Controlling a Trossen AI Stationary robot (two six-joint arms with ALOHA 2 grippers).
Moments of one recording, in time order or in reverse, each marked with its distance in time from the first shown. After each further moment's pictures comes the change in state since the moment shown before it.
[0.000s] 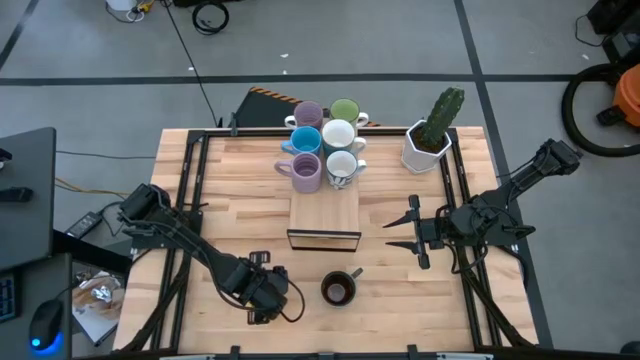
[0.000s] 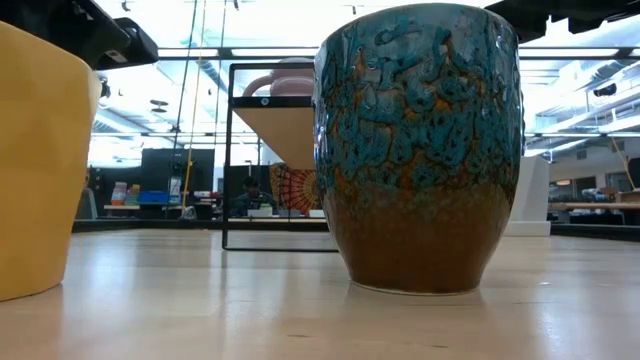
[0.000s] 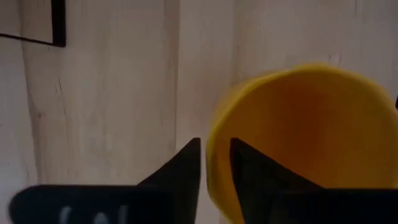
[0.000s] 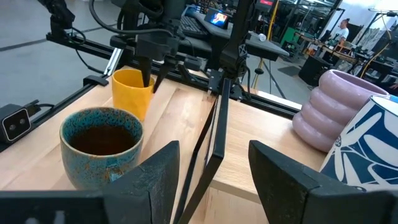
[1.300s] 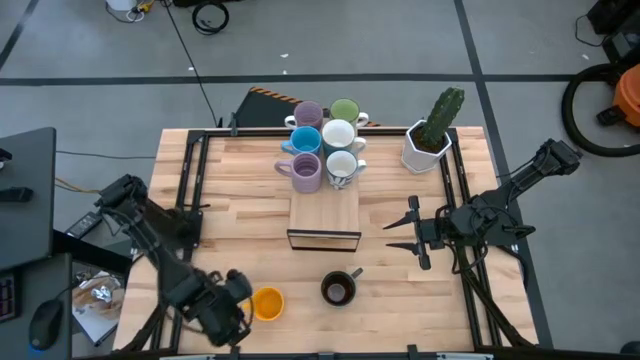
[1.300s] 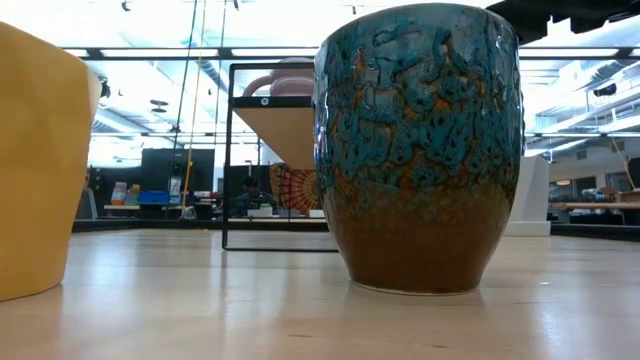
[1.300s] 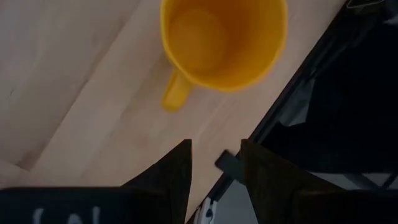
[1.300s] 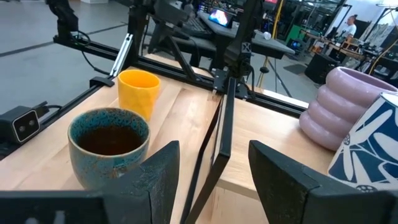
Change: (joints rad) left arm -0.232 -0.178 0.013 -0.069 0.036 -0.833; right arm 0.000 0.000 0.000 -0.005 -0.018 0.022
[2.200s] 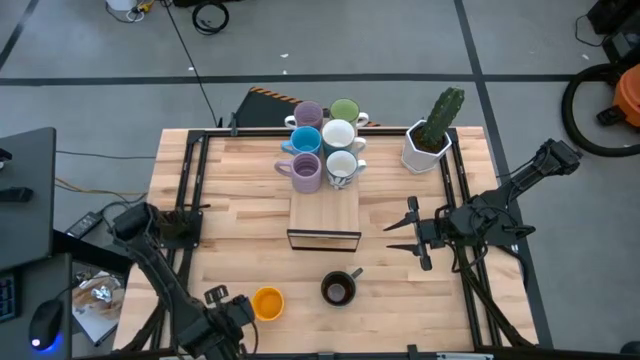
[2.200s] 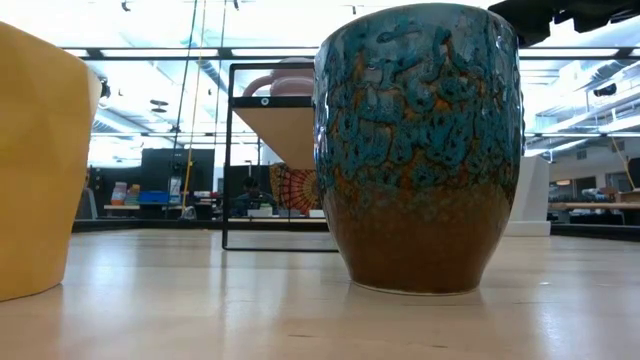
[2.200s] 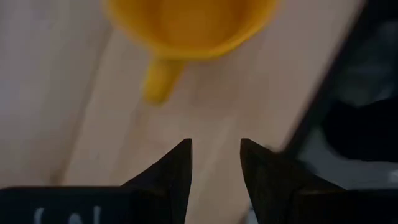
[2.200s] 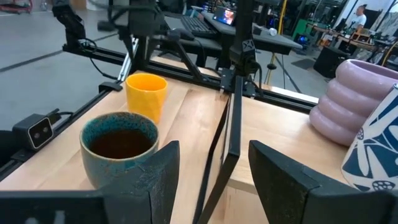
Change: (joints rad) left arm -0.107 0.259 0.165 -0.130 -0.082 0.115; right arm 0.000 0.000 0.000 -0.003 -0.027 0.057
